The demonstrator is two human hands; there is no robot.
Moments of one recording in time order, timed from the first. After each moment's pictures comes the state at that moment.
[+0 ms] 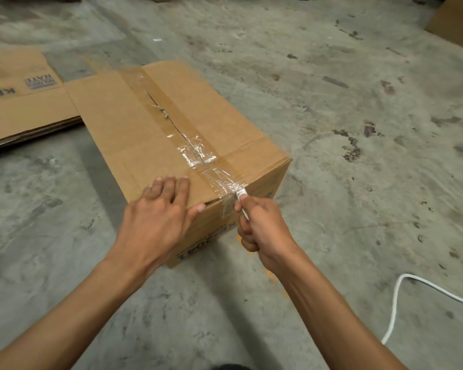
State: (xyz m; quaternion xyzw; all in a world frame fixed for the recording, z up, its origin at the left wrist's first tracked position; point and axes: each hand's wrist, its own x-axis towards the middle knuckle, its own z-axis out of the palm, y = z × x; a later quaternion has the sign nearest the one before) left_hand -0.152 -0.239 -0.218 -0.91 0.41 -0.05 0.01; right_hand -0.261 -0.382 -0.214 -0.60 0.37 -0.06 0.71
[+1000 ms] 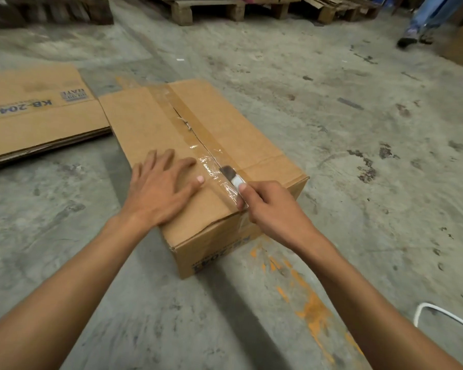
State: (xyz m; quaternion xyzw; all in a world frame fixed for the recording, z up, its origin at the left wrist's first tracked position) left_hand -0.076 -0.240 -0.222 -0.92 0.35 0.01 -0.17; right_hand -0.234 -0.395 -0.173 -0.89 0.21 -0.06 0.39
